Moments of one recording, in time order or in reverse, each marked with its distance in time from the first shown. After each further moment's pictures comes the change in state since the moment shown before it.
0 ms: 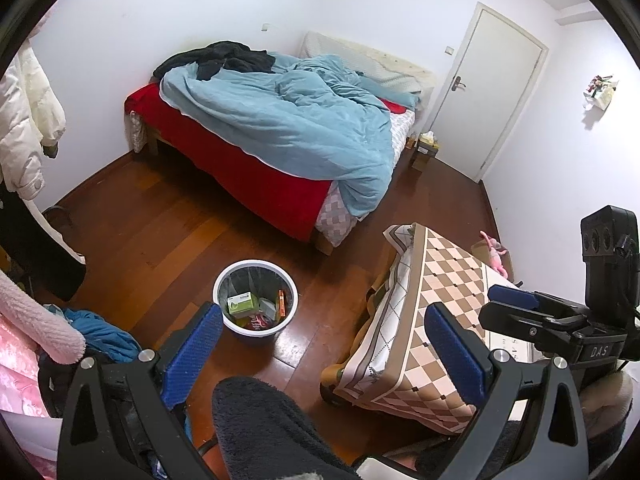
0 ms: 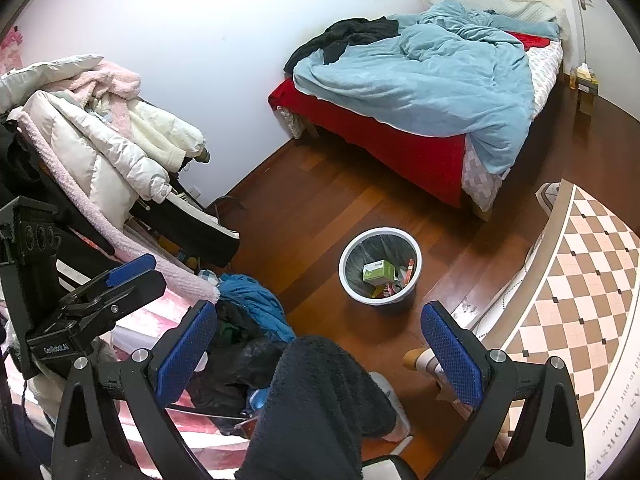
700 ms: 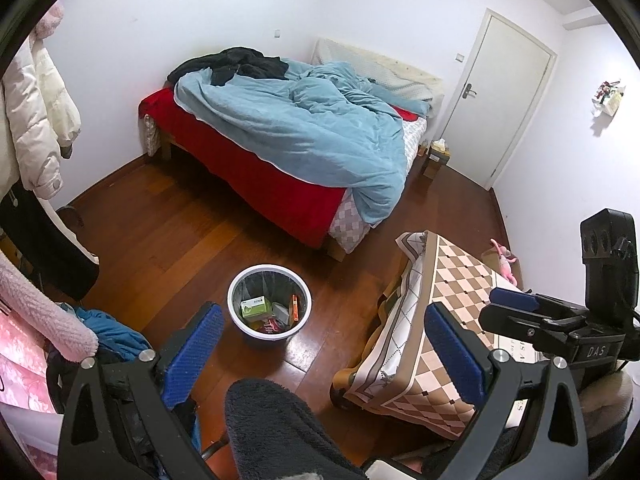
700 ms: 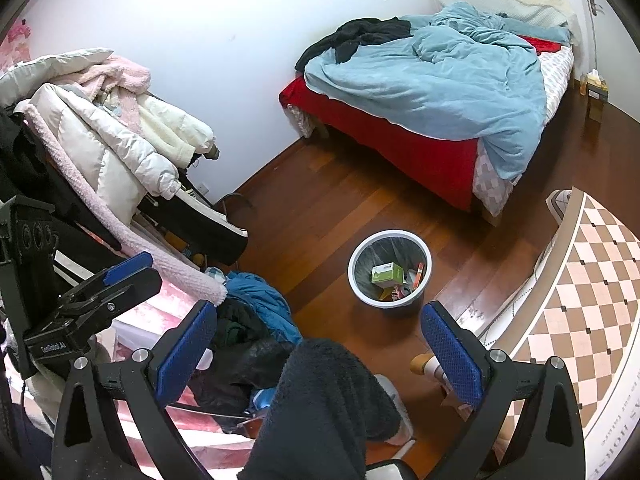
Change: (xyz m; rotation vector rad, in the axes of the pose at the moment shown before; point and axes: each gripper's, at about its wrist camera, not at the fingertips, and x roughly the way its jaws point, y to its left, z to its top) left arm -0.010 0.014 0.003 -0.010 -0.022 0.037; right arm 0.011 0.017 0.008 -0.023 0.004 0.017
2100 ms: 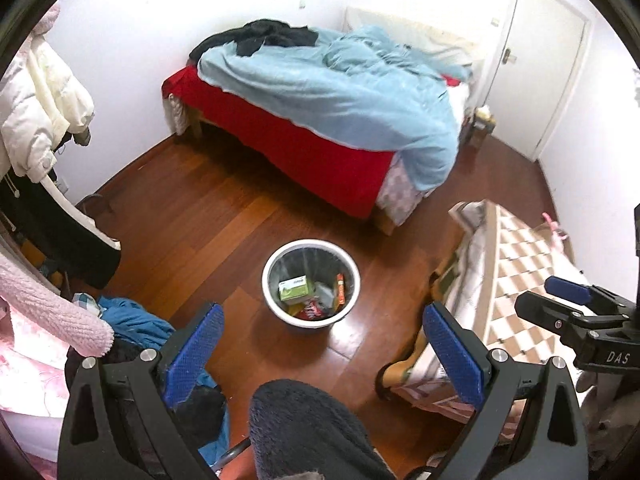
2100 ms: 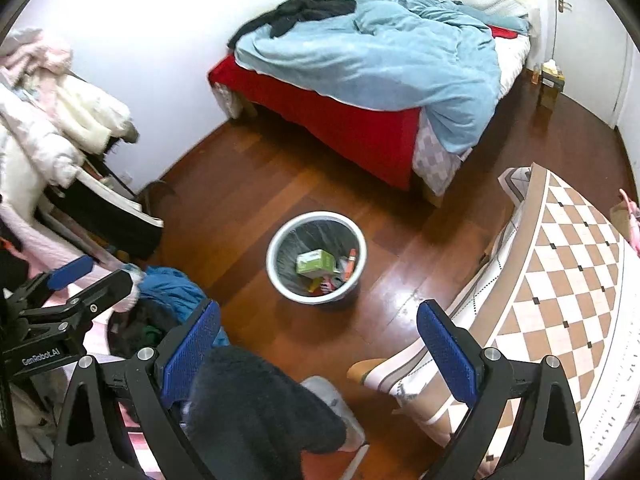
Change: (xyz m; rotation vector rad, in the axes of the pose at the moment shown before) left arm 0.084 0.018 -0.011 0.017 0.092 0.163; right arm 0.105 -0.060 -0.006 0.039 0.047 -0.246
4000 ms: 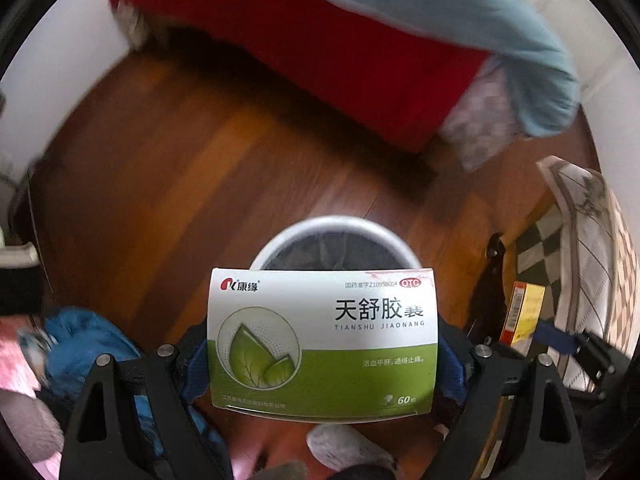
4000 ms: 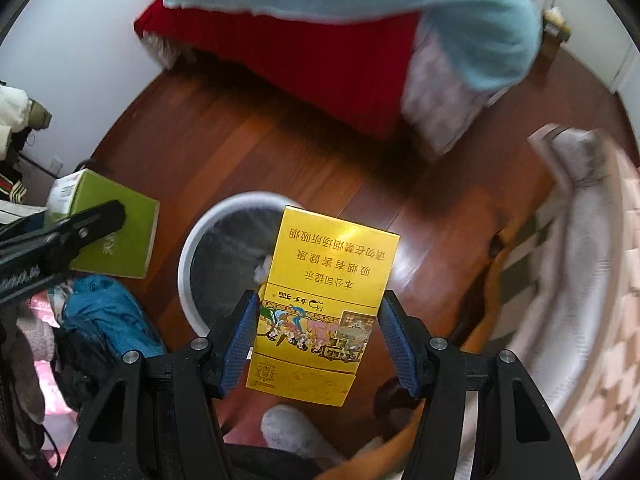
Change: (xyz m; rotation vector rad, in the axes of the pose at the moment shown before) left arm 0.376 0.060 0.075 -0.030 0.438 0.023; right arm 0.322 -0.073 0.085 0.080 0.268 -0.117
